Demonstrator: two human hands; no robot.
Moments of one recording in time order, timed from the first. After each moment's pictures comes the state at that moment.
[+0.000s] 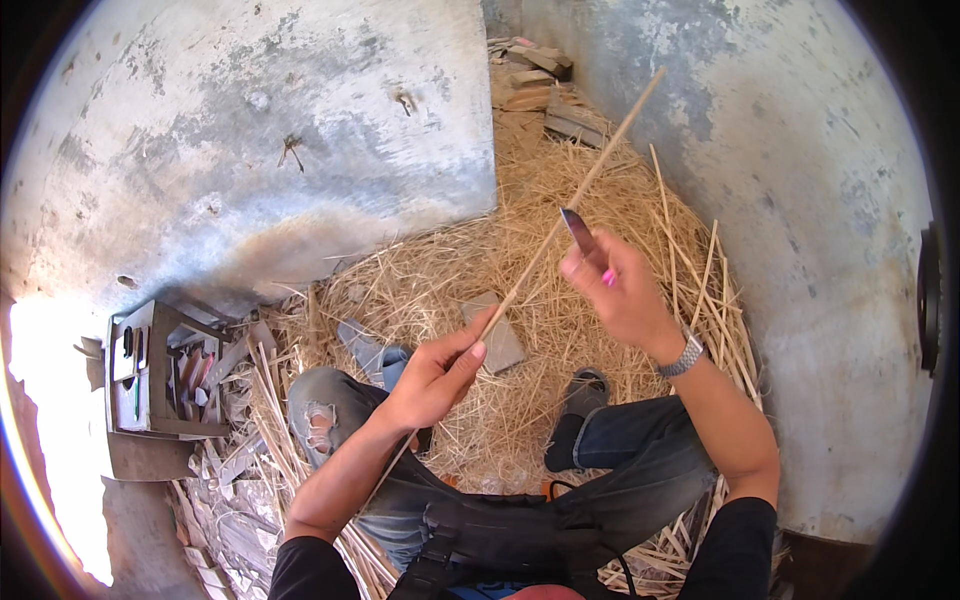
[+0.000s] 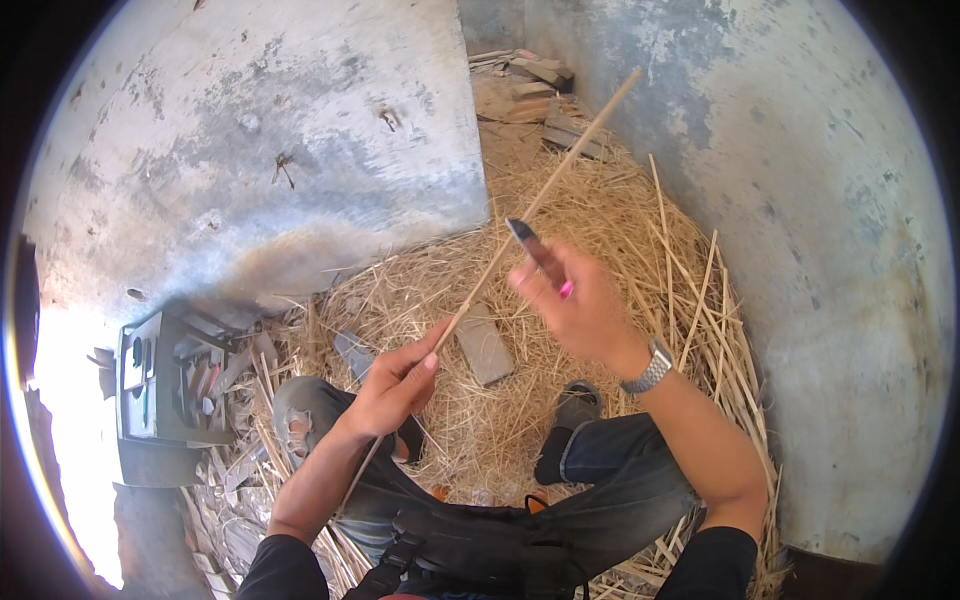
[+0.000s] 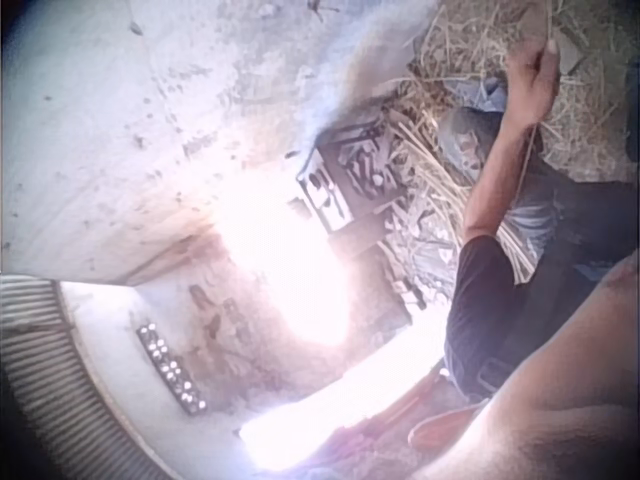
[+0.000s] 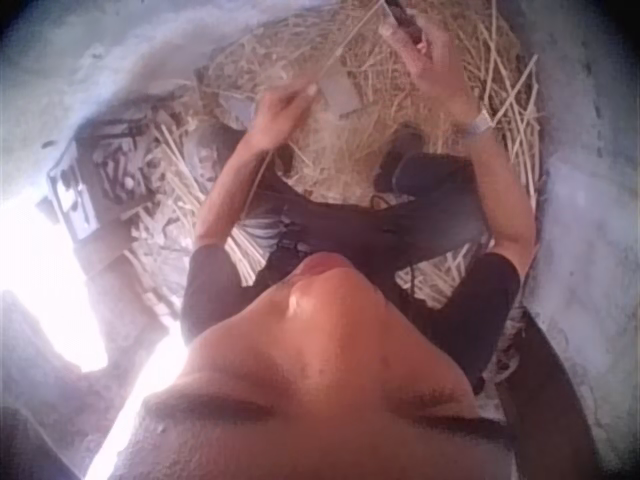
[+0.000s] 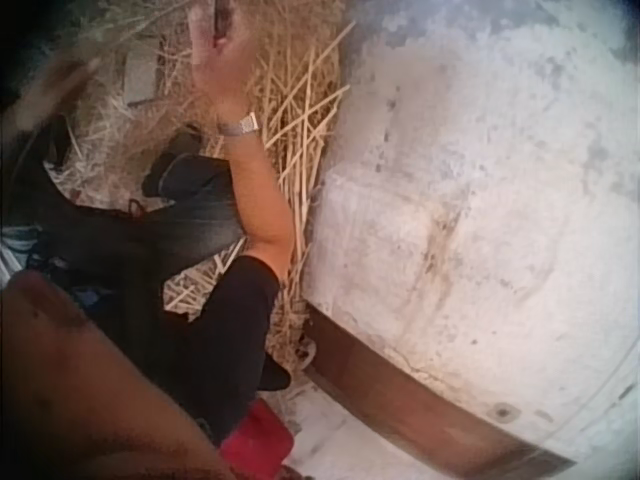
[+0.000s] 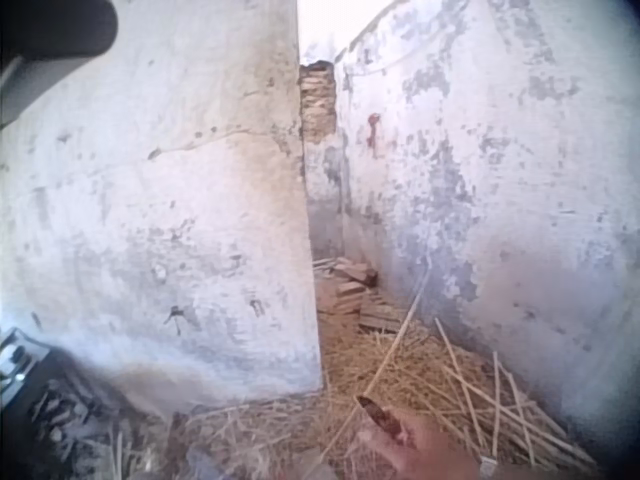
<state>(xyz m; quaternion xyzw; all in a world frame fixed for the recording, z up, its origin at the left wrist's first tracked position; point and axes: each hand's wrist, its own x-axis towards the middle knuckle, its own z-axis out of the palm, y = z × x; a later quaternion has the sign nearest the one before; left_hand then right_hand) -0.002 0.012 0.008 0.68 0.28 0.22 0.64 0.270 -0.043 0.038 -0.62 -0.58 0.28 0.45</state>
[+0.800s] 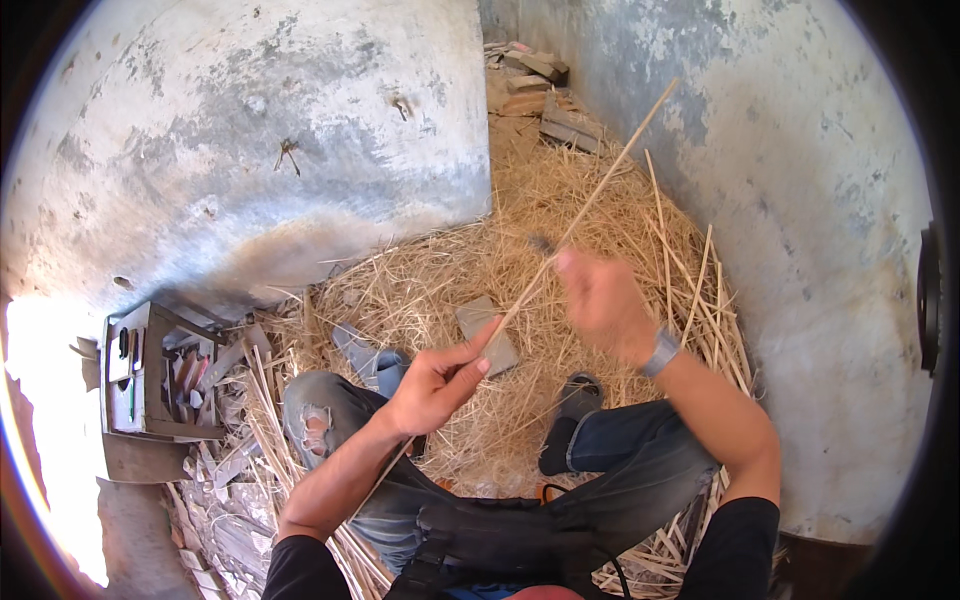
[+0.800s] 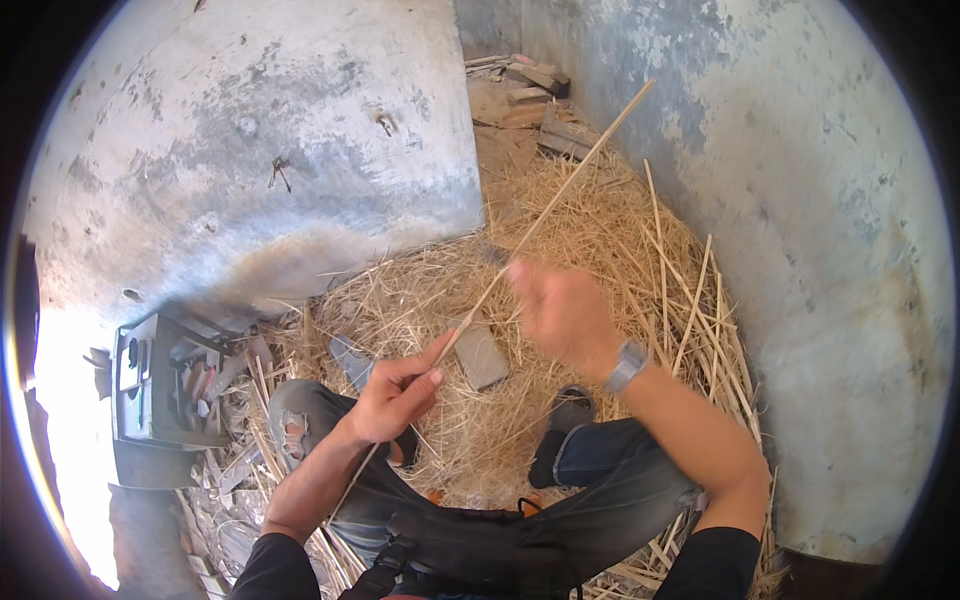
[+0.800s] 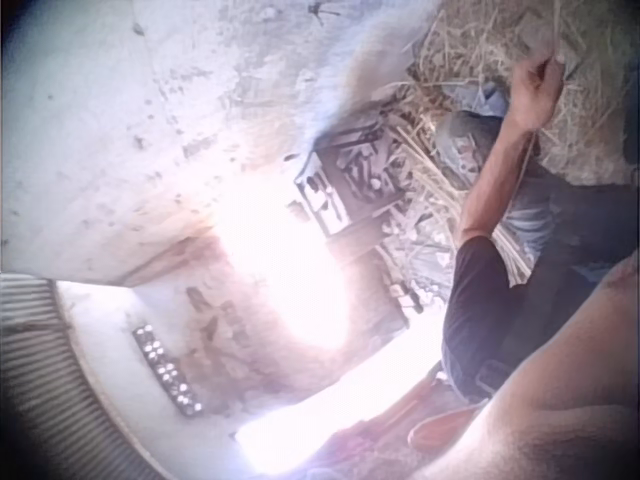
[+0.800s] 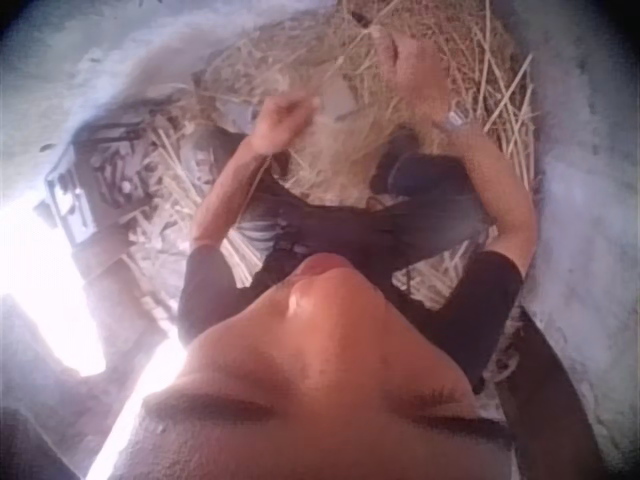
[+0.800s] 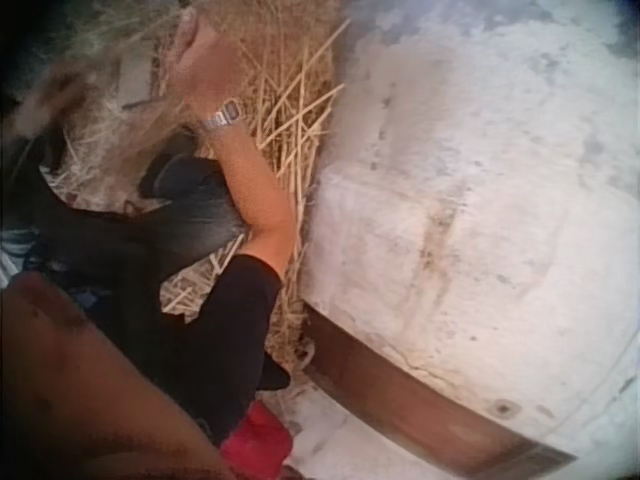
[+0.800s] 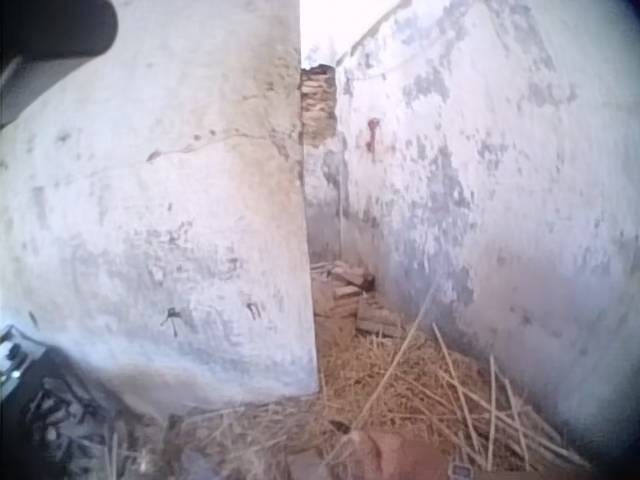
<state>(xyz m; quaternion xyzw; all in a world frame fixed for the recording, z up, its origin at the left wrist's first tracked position) -0.002 0.005 0.006 0.65 0.23 0.19 0.70 0.264 -0.033 0.025 -0.62 -0.65 0.04 0.44</state>
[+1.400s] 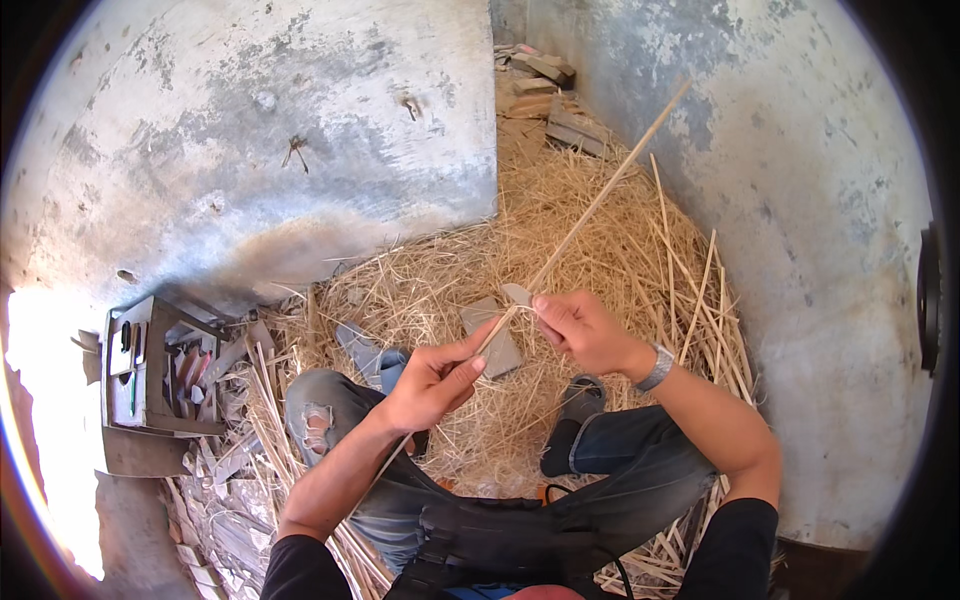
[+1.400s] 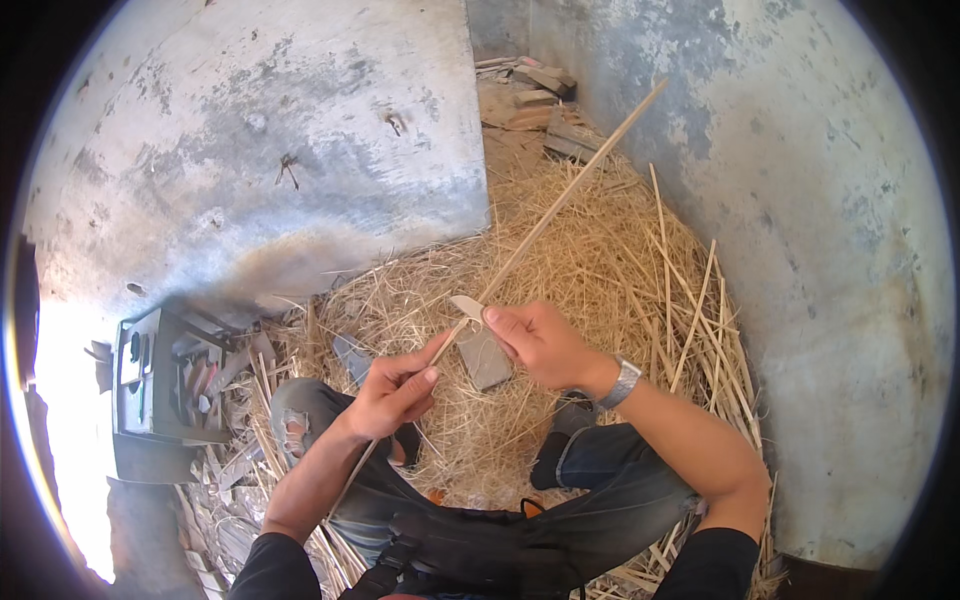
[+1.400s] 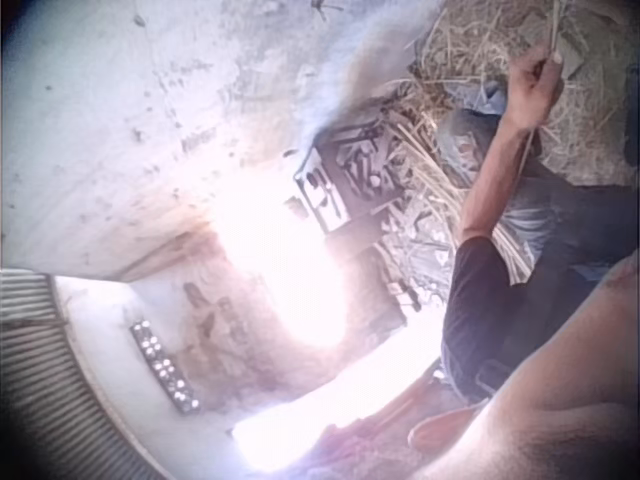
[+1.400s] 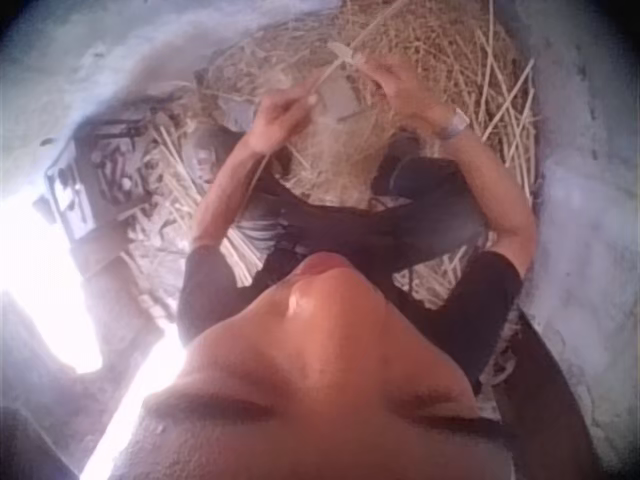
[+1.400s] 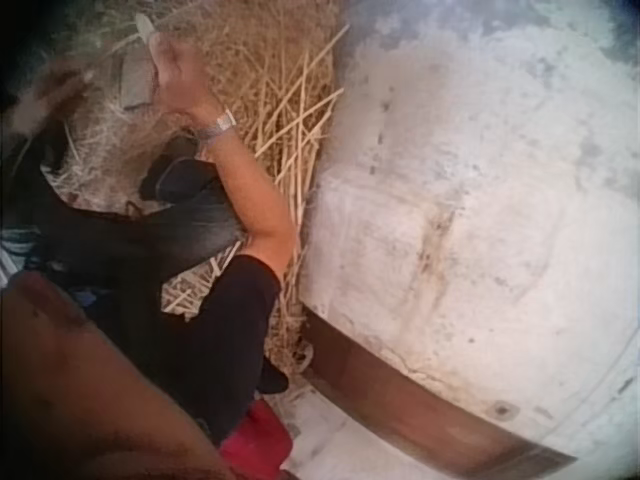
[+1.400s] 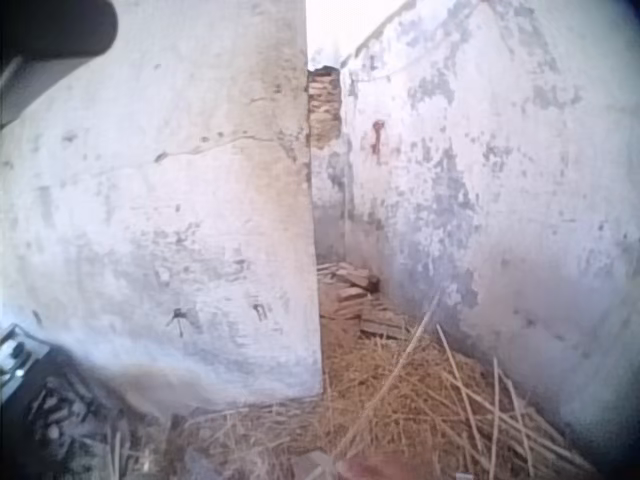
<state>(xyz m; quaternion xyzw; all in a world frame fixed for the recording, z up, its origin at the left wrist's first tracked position) -0.008 0.010 0.008 0.59 0.21 0.19 0.75 0.250 -0.045 0.018 -0.51 -0.59 0.46 0.43</state>
